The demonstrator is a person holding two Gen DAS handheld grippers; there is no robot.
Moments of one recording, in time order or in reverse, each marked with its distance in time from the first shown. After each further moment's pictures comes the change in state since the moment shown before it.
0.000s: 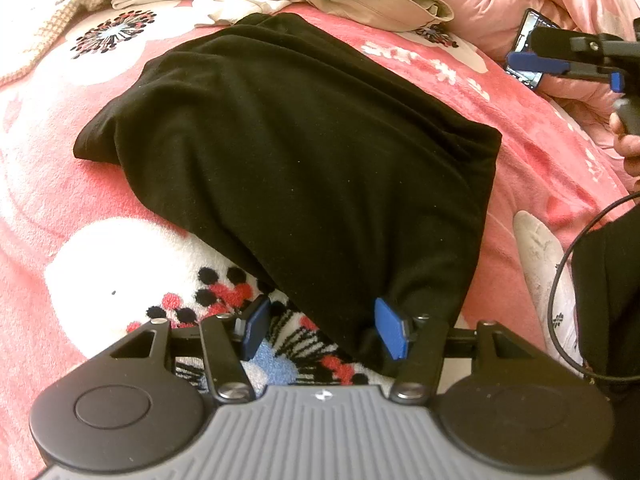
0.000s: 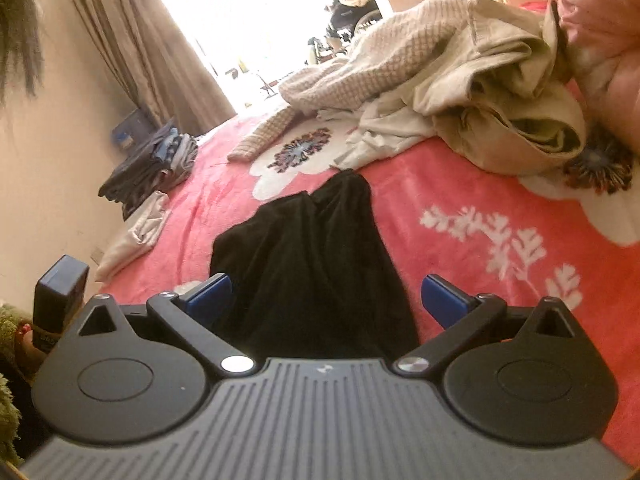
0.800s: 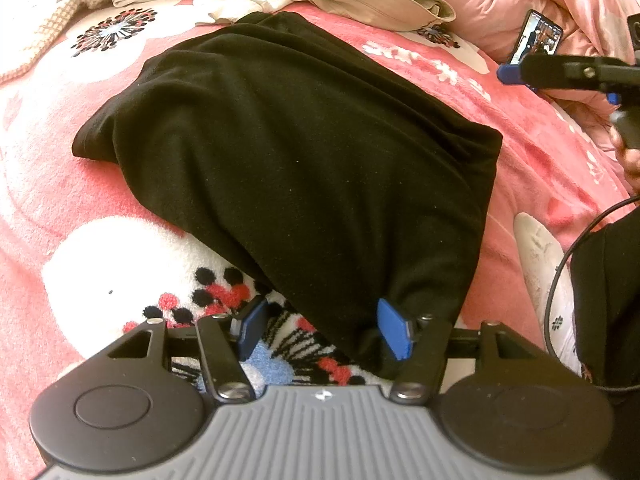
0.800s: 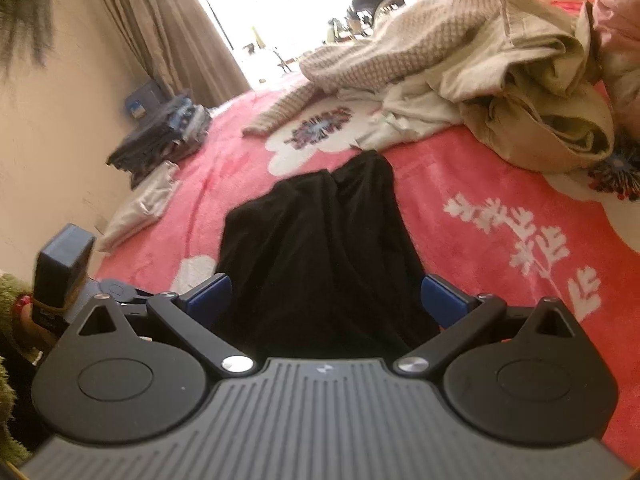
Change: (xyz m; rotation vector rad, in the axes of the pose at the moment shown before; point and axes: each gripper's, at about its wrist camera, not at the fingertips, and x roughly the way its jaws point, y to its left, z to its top) left arm -0.001 -0.002 -0.001 -0.007 0.001 0.001; right arm 0.014 0.013 -0.004 -0.047 0.083 0.011
